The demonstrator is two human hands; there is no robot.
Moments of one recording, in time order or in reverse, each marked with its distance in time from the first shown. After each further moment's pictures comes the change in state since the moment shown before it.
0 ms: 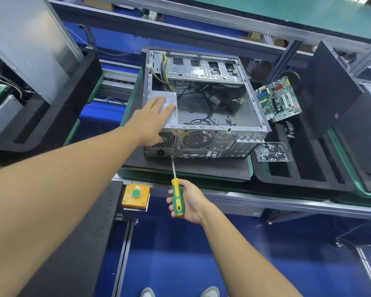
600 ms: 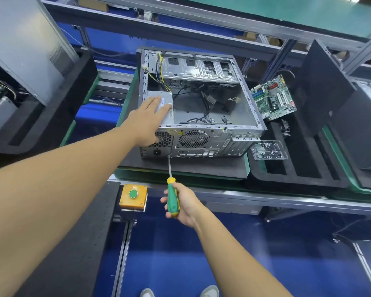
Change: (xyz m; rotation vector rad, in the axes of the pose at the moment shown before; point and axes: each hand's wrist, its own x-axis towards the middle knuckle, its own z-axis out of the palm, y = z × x) left_hand -0.001 0.002 -0.002 -0.006 -0.003 -0.008; right_hand -0.003 0.010 0.012 0.041 0.075 -0.075
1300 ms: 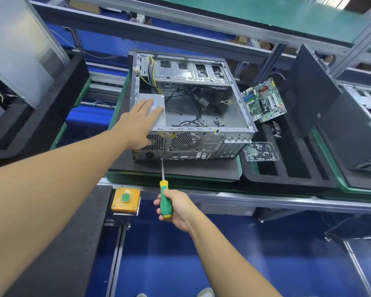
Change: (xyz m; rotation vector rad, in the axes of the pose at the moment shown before) left_hand 0.001 0.000 0.001 0.011 0.004 0.001; right_hand -0.002 0.003 -0.005 -0.041 -0.033 -0.059
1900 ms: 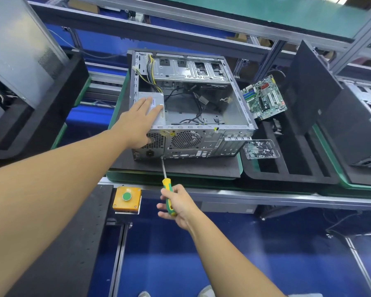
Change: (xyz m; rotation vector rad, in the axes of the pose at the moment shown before) left_hand -0.002 0.002 0.000 -0.009 0.009 -0.009; right_hand 0.004 0.004 -0.001 -0.069 0.095 -0.047
